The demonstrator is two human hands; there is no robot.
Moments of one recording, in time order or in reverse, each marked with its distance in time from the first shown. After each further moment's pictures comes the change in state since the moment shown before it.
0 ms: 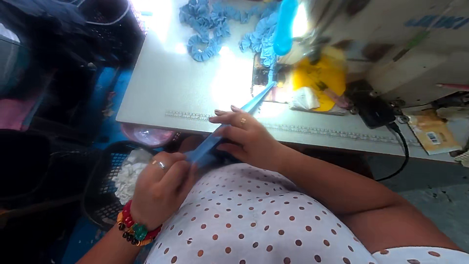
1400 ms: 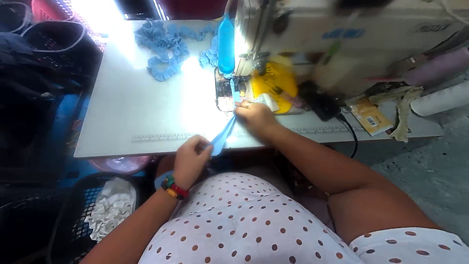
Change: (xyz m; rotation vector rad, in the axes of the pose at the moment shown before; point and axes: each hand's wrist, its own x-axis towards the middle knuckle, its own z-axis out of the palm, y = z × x) left_hand 0.079 0.014 0.119 -0.701 -0.392 -0.729; right_hand -0.062 0.118 -0.051 -0.530 -0.007 0.327
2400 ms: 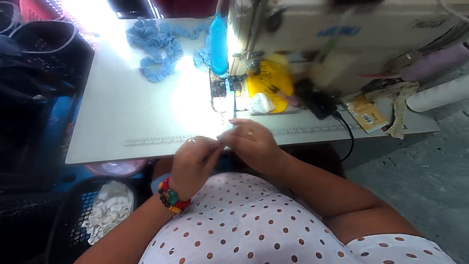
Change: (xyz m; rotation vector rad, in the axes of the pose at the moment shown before) left_hand -0.004 0.022 0.001 0.213 0.139 0.825; right_hand -0.022 -0.083 -0.047 0.316 0.296 -0.244
